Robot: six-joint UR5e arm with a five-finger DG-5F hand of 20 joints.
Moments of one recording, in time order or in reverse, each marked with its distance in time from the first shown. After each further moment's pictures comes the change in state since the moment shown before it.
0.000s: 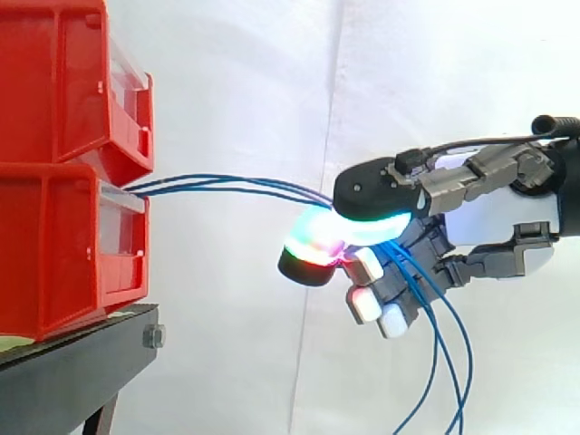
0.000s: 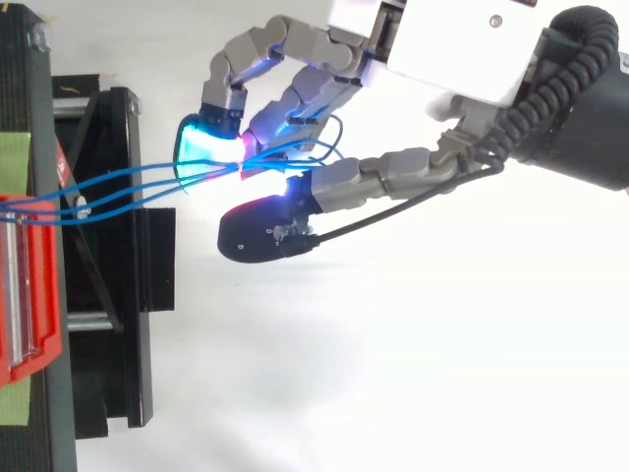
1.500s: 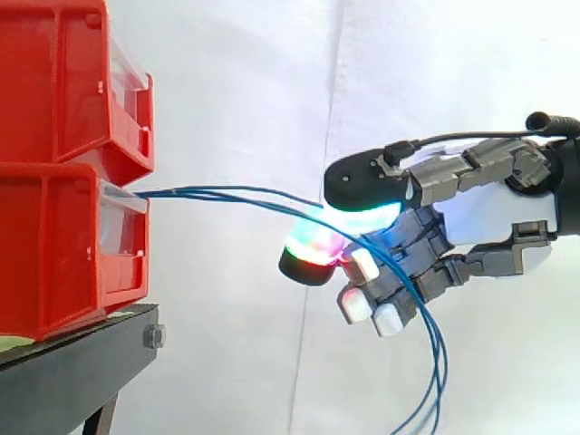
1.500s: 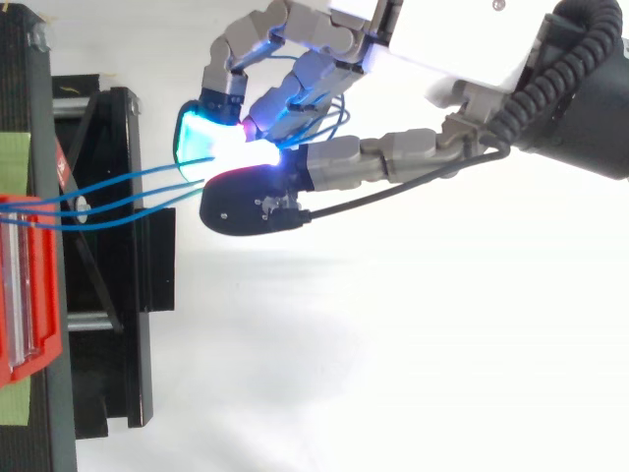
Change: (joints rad) arm -0.006 0.000 0.004 -0.008 0.000 0.003
